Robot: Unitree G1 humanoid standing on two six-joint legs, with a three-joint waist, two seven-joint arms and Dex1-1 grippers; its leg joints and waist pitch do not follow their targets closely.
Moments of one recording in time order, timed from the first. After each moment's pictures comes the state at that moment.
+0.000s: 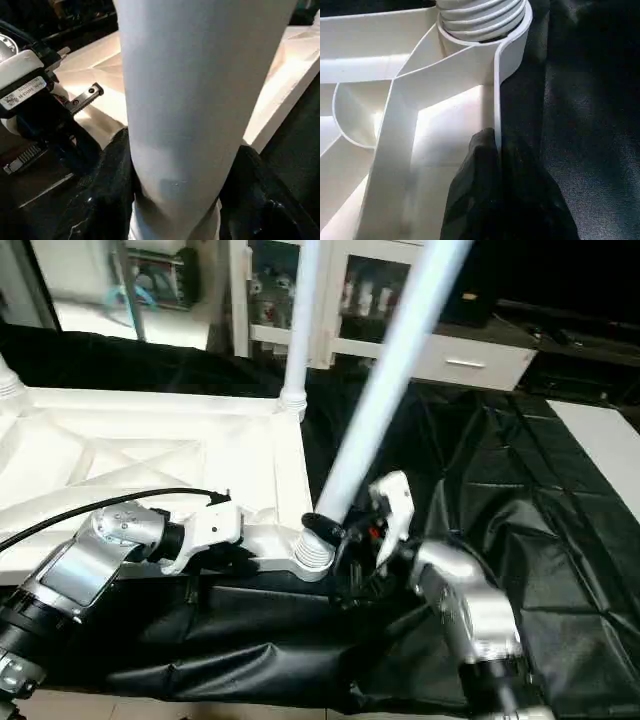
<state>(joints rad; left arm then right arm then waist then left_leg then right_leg) -0.50 0.49 -0.40 0.26 0.10 0.24 -1.18 -0.24 -0.27 0.05 0.16 0.42 0.34 0.83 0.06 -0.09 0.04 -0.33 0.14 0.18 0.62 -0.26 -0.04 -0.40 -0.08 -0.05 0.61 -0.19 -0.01</state>
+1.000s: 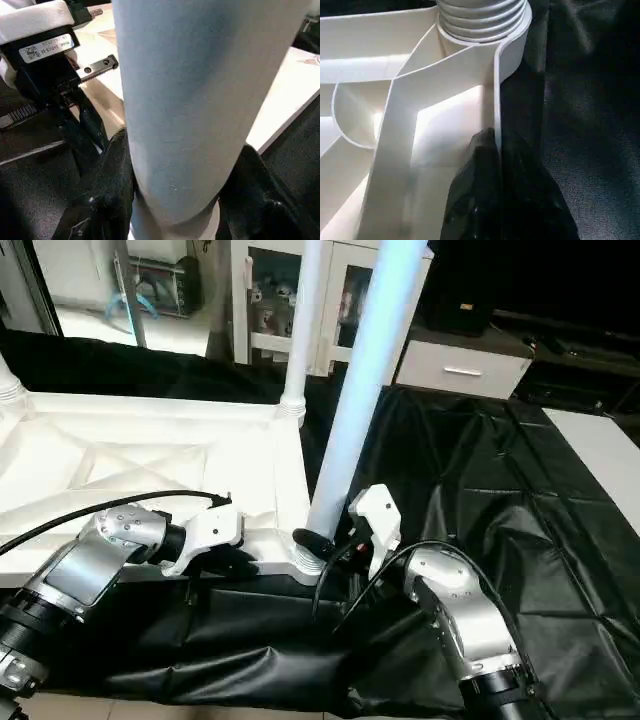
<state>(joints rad) -0.50 0.49 -0.41 0.29 0.10 0.24 -1.19 -0.21 -0.32 0.17 0.10 0.28 0.26 0.81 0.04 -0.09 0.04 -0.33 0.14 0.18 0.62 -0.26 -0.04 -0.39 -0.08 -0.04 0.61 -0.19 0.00</state>
